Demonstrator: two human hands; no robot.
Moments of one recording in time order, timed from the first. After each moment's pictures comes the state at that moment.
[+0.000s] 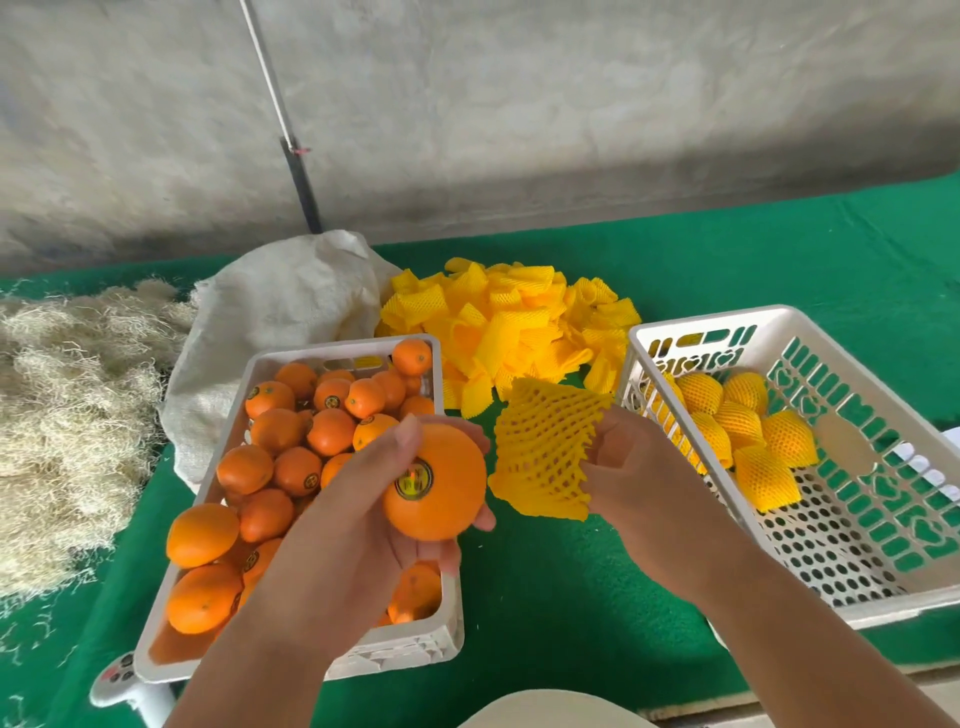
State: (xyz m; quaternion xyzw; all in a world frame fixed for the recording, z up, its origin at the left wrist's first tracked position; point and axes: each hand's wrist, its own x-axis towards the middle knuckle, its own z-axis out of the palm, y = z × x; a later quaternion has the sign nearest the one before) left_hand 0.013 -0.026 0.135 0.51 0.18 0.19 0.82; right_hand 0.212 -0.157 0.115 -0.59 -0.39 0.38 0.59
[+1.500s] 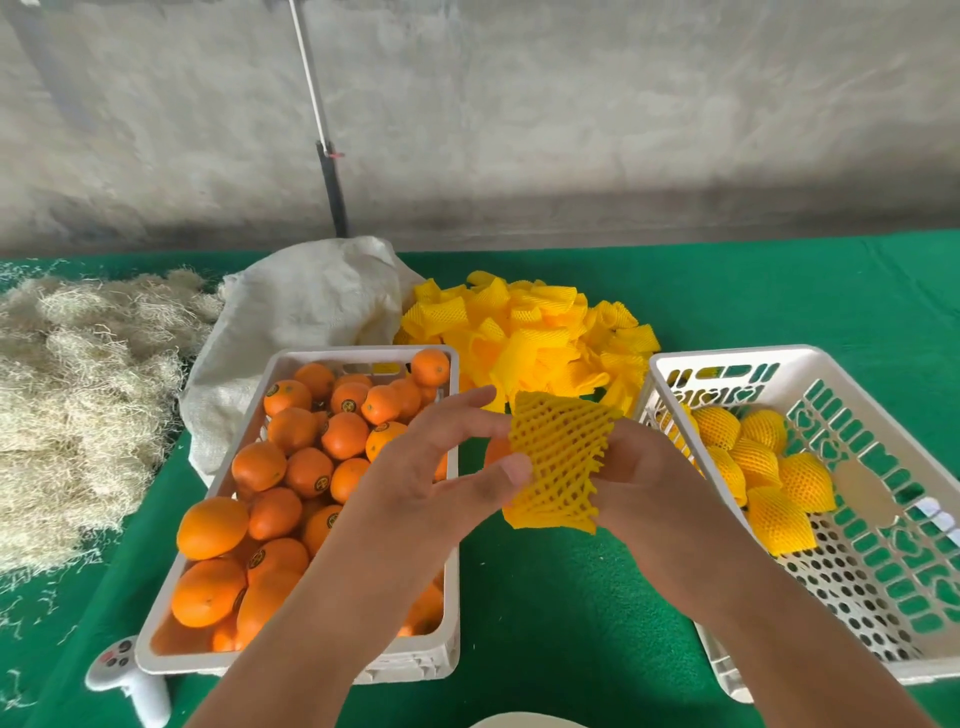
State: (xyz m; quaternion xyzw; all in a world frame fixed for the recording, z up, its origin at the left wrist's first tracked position) left_hand 0.030 -0.033 0.146 0.72 0.25 0.25 0.60; right_hand 0.218 -0.143 0.125 -0.59 -0.44 0.39 0.56
